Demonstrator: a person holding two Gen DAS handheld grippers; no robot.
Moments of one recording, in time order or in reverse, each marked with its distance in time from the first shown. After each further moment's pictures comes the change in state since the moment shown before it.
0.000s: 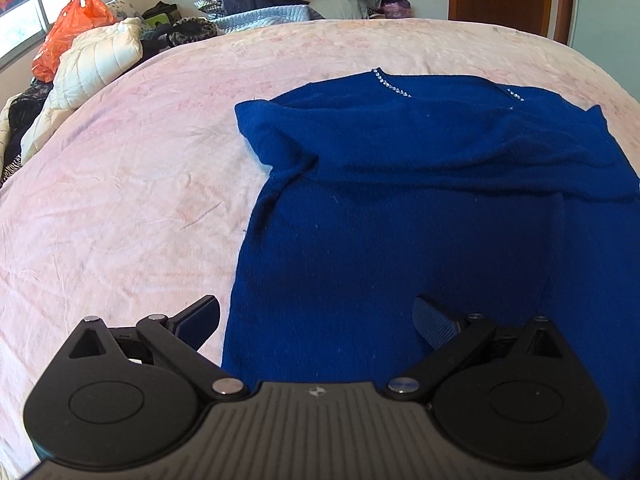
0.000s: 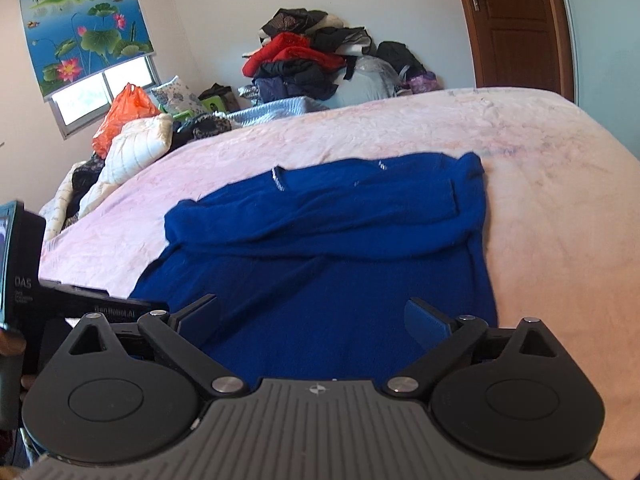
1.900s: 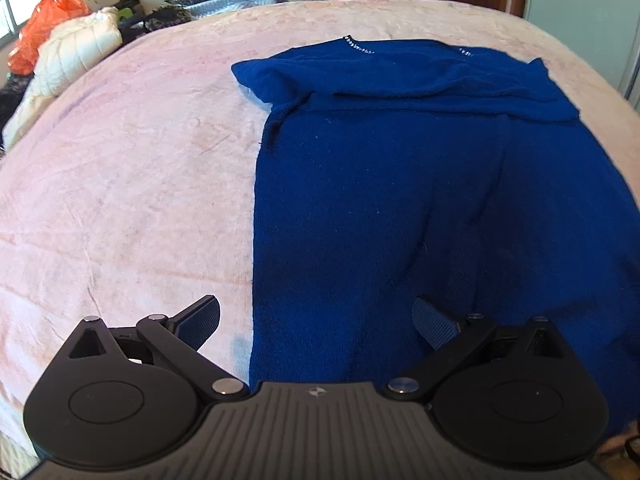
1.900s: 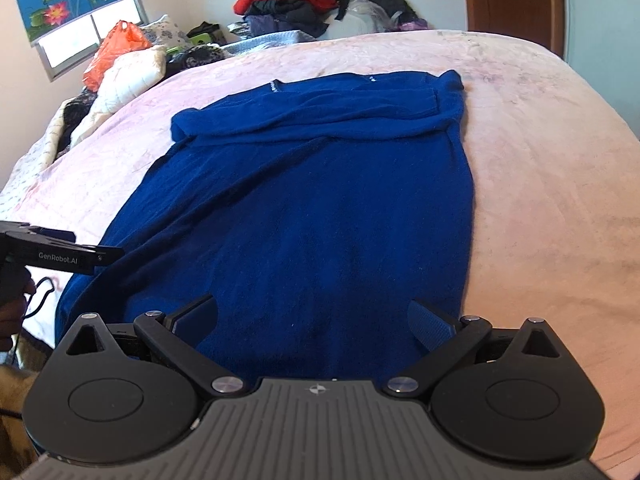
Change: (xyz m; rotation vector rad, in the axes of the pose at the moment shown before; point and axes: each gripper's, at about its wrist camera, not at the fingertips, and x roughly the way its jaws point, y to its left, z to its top) left arm -0.051 0.043 -0.069 0.058 0.036 -0.138; right arm -0.048 0.011 -0.056 -0.029 0.171 -0.031
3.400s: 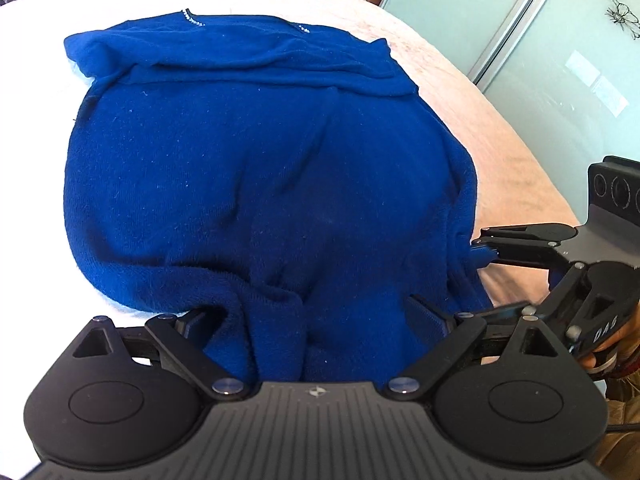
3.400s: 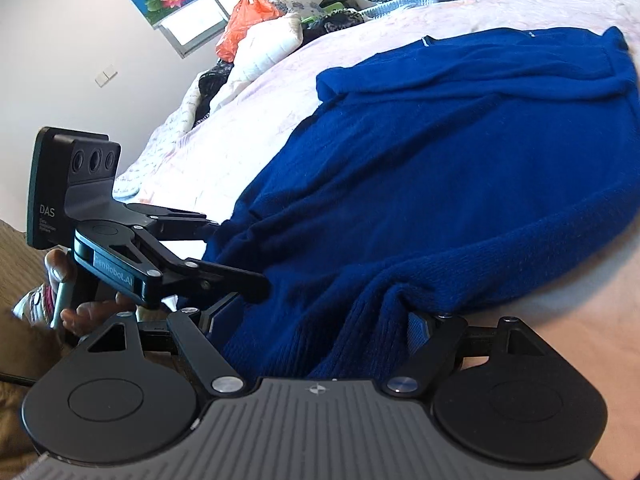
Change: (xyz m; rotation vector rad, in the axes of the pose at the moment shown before) left arm 0.007 -0.029 -0.003 0.093 0.075 -0.518; right arm 0.039 0.029 0.006 -0.069 0.122 0.448
